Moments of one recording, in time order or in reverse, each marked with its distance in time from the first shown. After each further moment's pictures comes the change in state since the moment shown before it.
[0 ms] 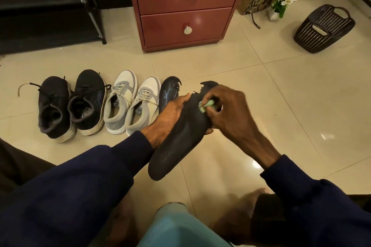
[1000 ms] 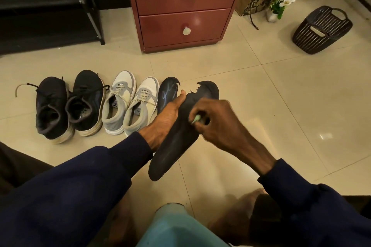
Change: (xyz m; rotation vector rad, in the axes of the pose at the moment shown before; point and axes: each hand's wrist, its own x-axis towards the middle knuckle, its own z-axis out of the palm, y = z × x) left_hand 0.000 0.003 0.000 -0.053 0.072 -0.012; right_hand -0.011 -0.019 0.002 0.028 -0.232 -0.055
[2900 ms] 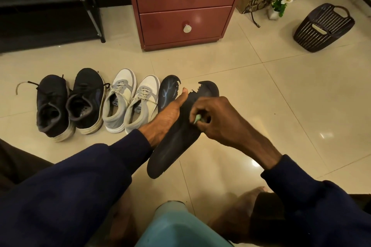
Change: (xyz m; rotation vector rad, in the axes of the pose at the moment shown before) left_hand 0.011 -0.003 -0.009 0.087 -0.045 0.048; right_hand 0.003 -0.002 -0.008 -0.021 -0.125 0.028
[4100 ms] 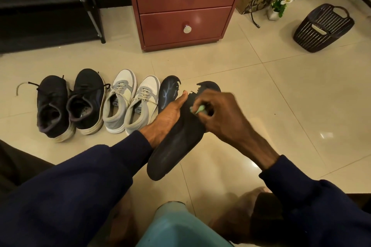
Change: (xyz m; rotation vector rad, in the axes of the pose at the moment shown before) left_hand 0.001 -0.002 0.003 -0.086 -0.044 -0.031; right_hand 0.006 0.008 0.004 0.048 0.195 -0.023
